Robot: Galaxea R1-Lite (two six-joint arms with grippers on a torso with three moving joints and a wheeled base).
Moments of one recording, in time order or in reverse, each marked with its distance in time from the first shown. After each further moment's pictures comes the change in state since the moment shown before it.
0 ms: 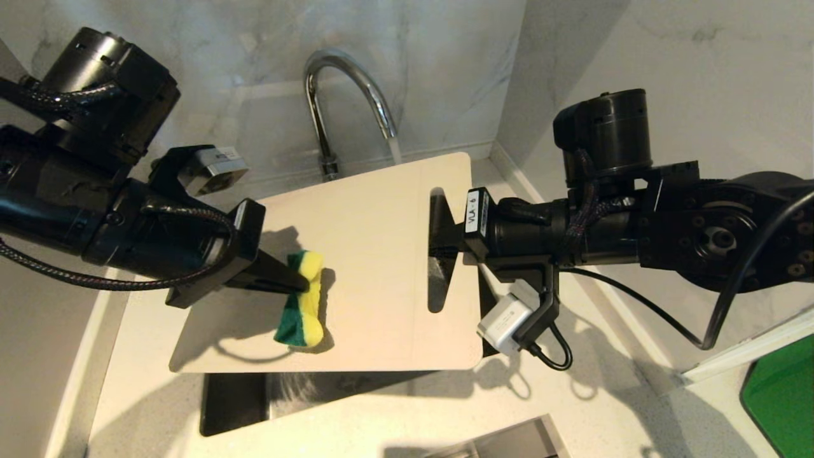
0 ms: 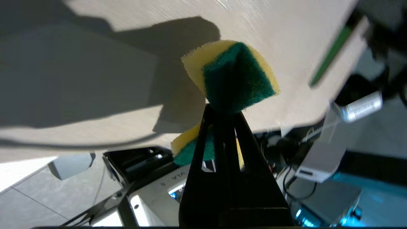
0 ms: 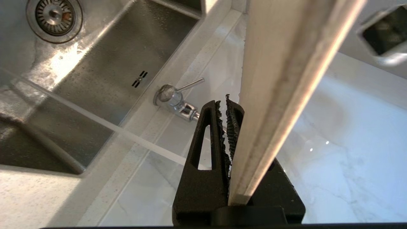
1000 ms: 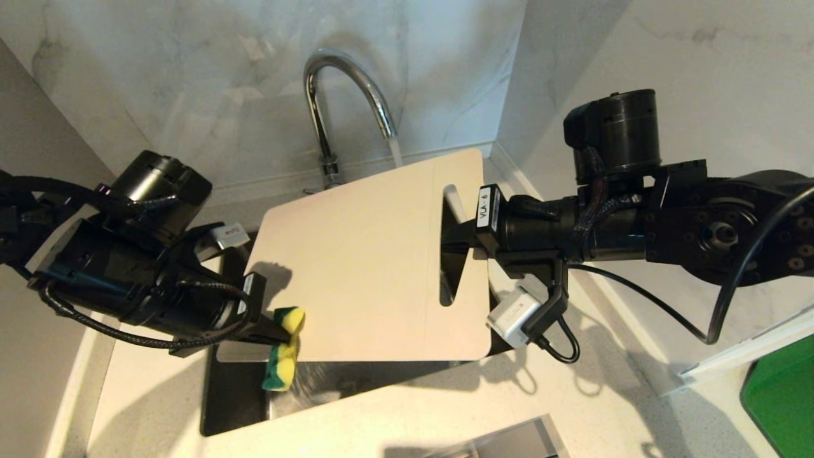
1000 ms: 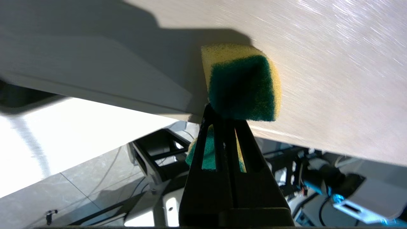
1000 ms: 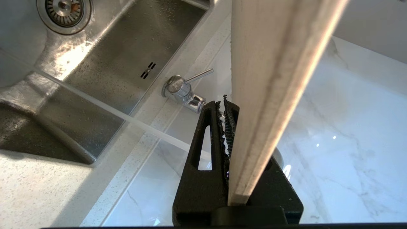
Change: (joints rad) left arm 0.162 0.024 0.309 -0.163 -0.001 0.047; right arm -0.036 0.000 -0.003 0.001 0.013 0.008
